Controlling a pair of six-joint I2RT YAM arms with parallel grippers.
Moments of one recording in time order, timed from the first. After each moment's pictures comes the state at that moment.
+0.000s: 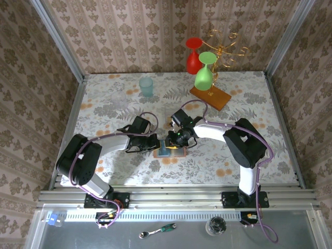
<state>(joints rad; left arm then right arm) -0.59 1.57 0.72 -0.21 0.44 -0.76 0.67 1.90 1.15 -0.40 -0.45 0.71</state>
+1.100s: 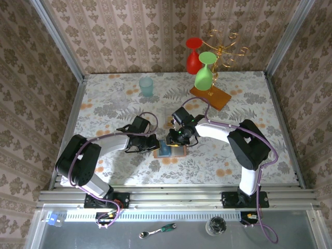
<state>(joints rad) -0.59 1.56 0.73 -0.26 0.43 -0.75 0.67 1.85 1.16 -0.45 -0.40 0.70</state>
